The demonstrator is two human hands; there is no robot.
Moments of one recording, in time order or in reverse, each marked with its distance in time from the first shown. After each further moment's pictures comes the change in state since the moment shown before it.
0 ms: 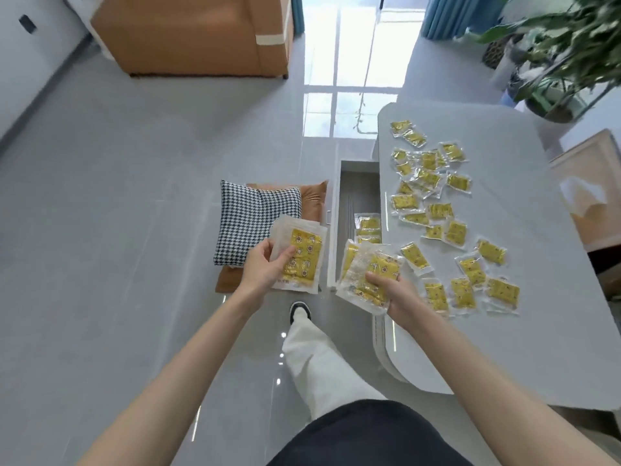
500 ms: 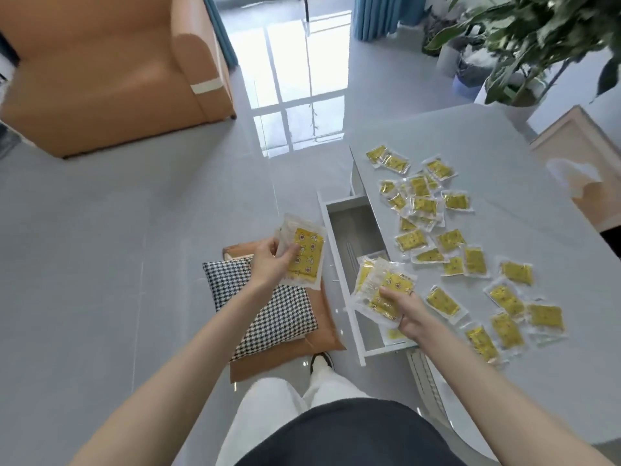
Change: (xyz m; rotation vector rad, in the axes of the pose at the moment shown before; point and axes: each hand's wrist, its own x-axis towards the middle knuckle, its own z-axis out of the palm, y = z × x) left_hand 0.276 0.124 0.008 0.224 -0.204 -0.001; right_hand 0.150 -0.112 0.092 0.307 0.215 0.074
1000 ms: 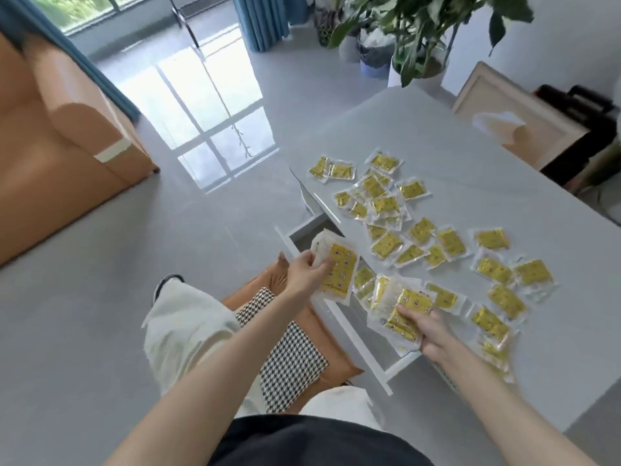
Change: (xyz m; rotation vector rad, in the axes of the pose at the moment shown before) left_hand 0.121 0.051 0.103 0.324 -0.421 -0.016; right_hand 0.042 -0.019 -0.013 0.305 0.206 -0.013
